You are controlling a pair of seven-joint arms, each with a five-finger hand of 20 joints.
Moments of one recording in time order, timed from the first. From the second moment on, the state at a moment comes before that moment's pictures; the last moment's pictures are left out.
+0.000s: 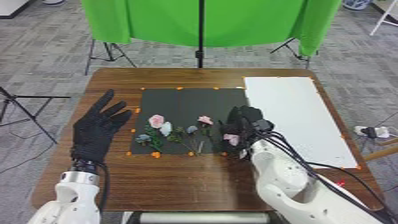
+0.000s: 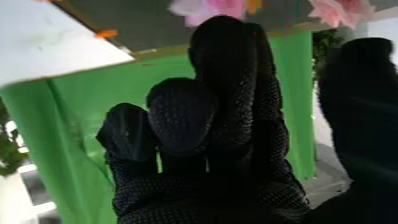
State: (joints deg) left arm 120.0 -59.7 -88.6 -119.9 35.0 7.3 18.4; right arm -78.9 -49.2 43.2 -110.2 -134.7 5.4 36.6
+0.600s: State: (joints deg) left arm 120.4 -61.1 -89.3 -119.7 36.8 7.1 16.7; right arm -96.9 -60.7 78.2 -120.6 -99.7 -3.3 24.3
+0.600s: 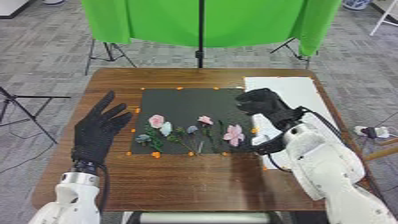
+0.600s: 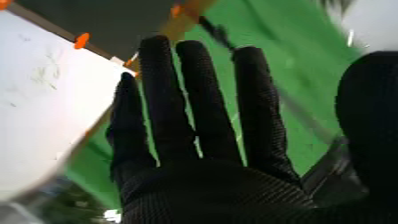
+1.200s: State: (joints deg) left arm 121.6 -61.7 -89.1 -118.7 38.6 7.1 17.1; right arm -104.7 -61.9 84.7 -114.5 -56.8 2.7 9.8
